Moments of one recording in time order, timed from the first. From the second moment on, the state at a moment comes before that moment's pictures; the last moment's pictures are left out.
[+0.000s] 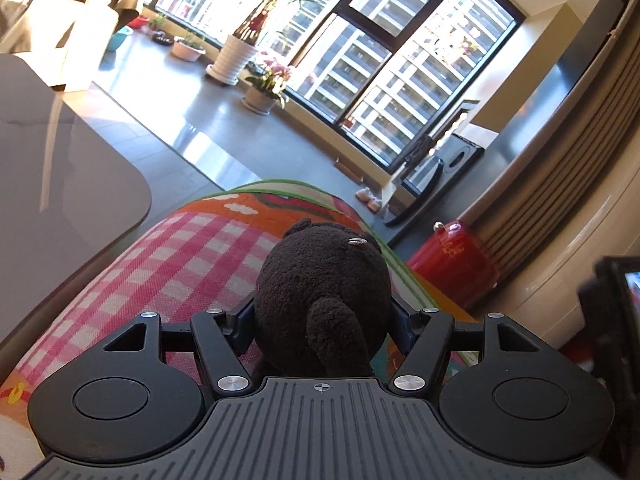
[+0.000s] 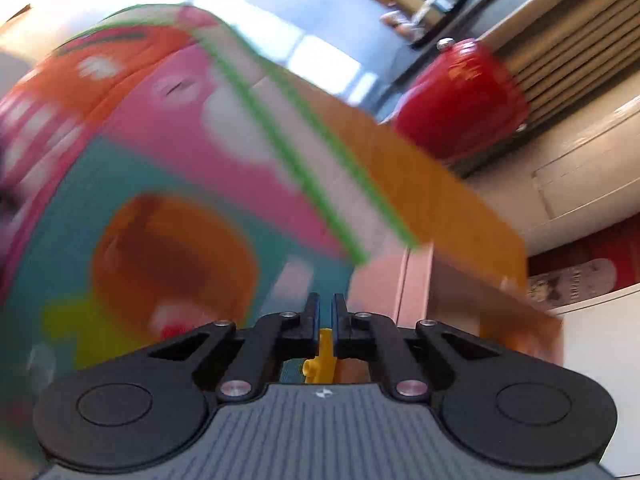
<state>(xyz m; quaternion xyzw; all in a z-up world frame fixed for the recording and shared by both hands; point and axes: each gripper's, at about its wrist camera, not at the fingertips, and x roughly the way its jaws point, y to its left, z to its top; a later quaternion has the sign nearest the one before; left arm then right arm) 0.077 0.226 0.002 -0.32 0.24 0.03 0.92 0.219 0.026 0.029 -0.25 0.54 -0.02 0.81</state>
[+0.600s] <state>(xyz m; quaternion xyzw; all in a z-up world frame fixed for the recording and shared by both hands) 0.015 0.131 0.050 -0.18 0.27 -0.11 0.94 -0.010 -0.073 0.051 -0.16 0.51 0.15 0.83</state>
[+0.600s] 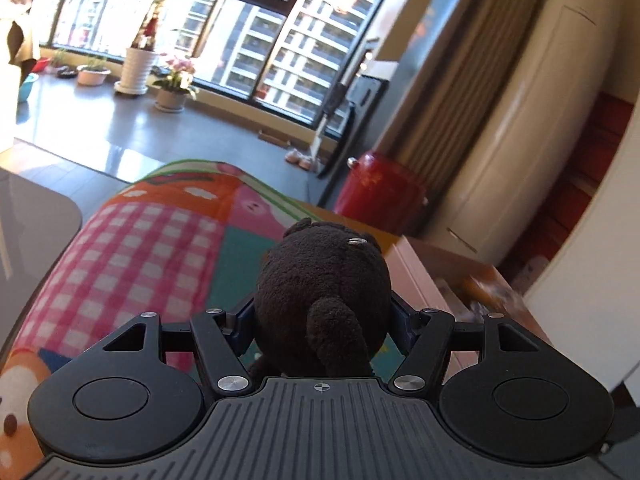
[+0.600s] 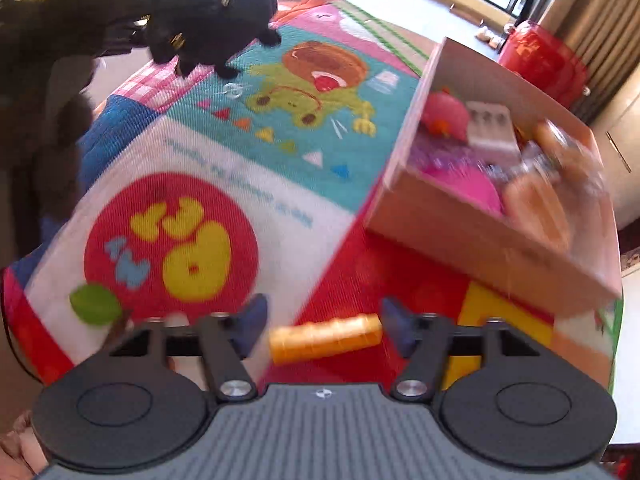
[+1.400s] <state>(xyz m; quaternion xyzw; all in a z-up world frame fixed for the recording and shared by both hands) -0.056 0.015 0.008 -0.02 0.39 -0.13 0.91 -0.053 -0.189 0.030 0.00 0.39 0.07 0.92</state>
